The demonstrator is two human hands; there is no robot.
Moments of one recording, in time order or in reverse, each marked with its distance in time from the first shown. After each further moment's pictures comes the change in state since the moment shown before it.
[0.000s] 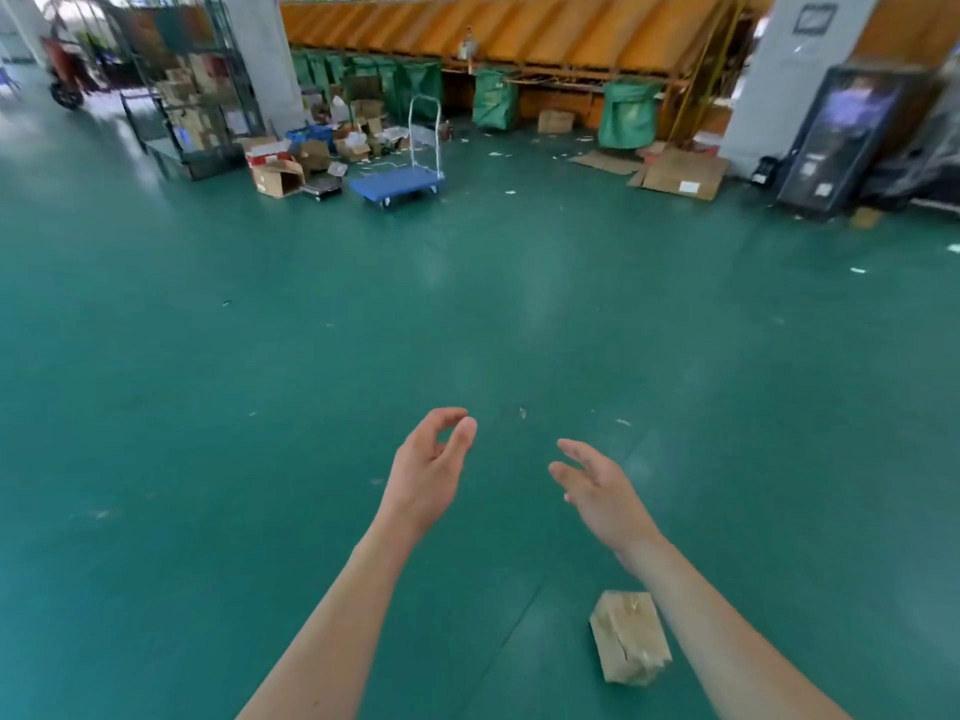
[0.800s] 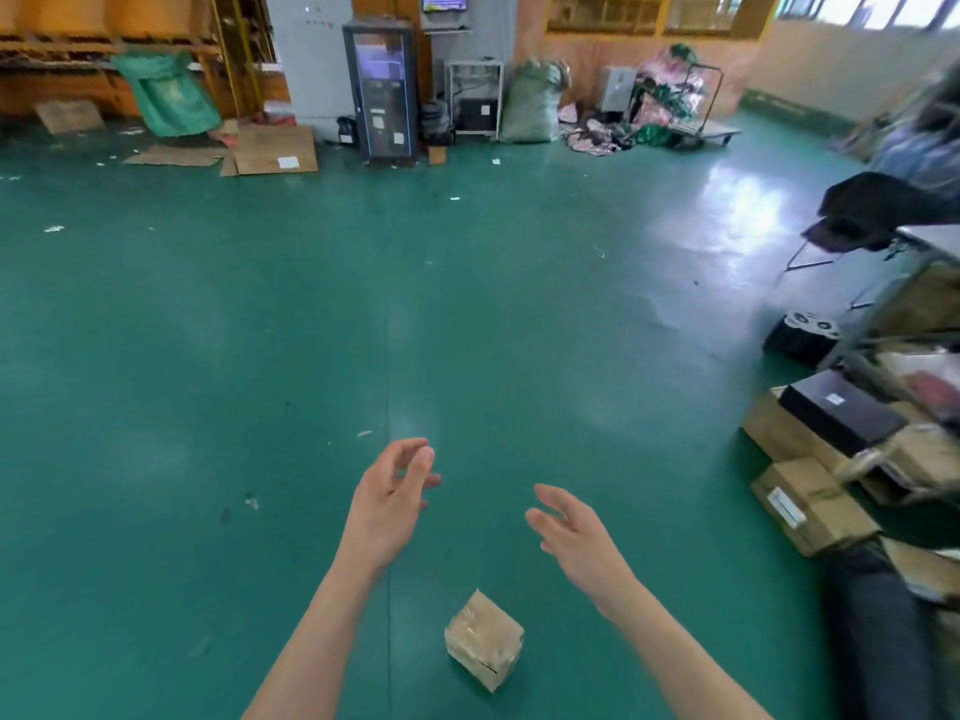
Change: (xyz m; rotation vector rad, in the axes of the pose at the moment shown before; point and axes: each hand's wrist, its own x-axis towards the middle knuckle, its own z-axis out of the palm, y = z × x) left_hand 0.176 0.035 0.311 0.030 -0.775 0.055; right_hand 0.032 0.113 -0.195 0.244 0.724 0.367
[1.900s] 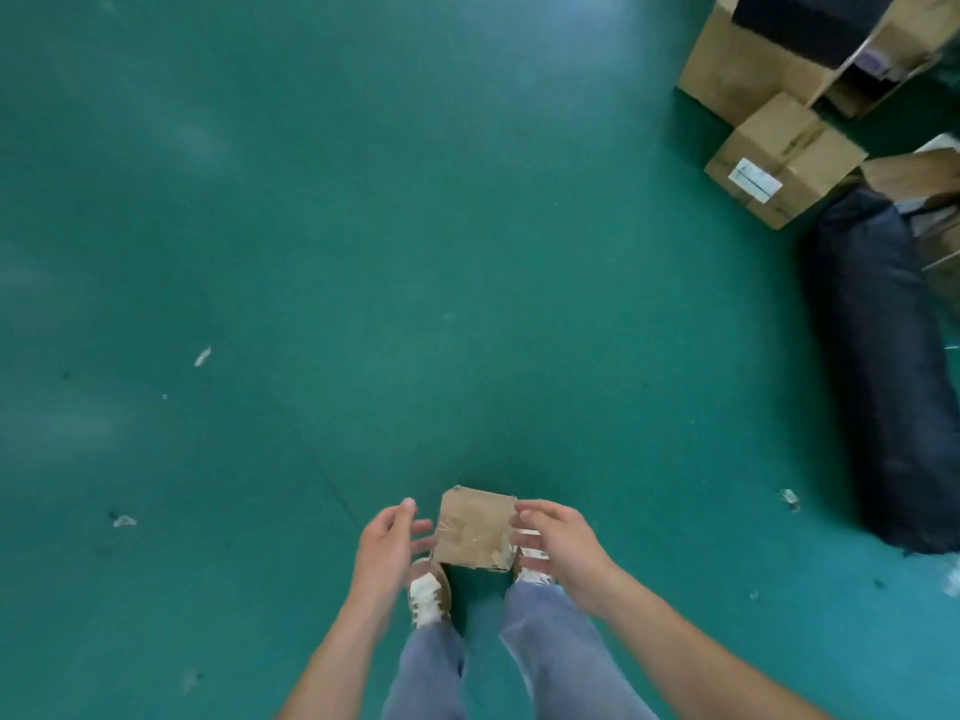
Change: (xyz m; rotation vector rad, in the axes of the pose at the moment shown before) left_hand 0.231 -0.310 0.197 0.330 -0.281 -0.875; right_hand 0.246 0.314 0.022 0.704 0.237 0.893
